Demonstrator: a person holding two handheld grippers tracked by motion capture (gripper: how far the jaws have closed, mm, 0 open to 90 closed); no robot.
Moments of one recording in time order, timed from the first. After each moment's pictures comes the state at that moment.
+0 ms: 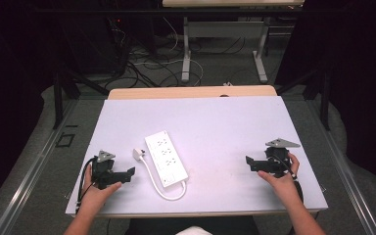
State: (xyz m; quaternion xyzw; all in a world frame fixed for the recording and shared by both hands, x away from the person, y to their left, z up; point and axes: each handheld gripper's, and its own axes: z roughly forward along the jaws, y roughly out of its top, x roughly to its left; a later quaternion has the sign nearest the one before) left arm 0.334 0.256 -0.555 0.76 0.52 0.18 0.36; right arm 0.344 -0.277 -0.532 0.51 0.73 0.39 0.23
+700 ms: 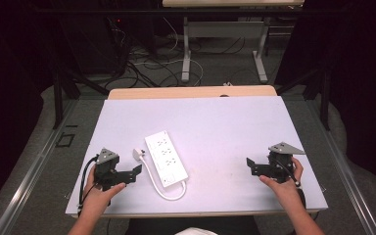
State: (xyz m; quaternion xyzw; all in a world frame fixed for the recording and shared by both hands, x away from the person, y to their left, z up) left arm 0.317 0.230 -0.521 0.75 0.49 0.17 0.41; right arm 0.326 -0.276 -0.524 0.51 0.71 0.41 0.26
